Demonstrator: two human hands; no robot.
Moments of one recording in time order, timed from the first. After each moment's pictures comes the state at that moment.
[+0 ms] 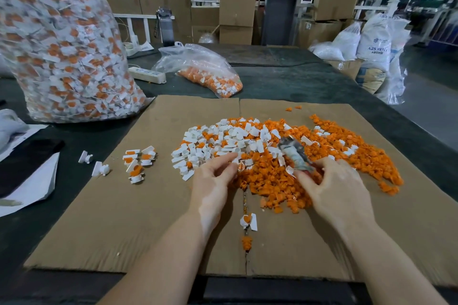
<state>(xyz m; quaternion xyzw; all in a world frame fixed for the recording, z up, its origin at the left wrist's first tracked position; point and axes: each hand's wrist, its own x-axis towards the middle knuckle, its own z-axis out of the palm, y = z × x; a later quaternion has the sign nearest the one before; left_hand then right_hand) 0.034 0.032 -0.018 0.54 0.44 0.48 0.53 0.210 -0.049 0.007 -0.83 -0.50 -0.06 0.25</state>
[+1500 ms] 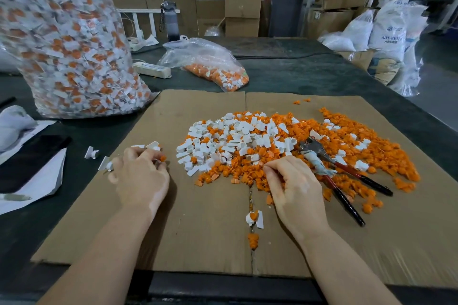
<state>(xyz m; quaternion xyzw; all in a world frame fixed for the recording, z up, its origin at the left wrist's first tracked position) -0.057 0.073 -0.016 0.61 0.73 0.30 0.07 0.161 -0.026 -0.023 -0.60 -0.65 -0.11 0.46</state>
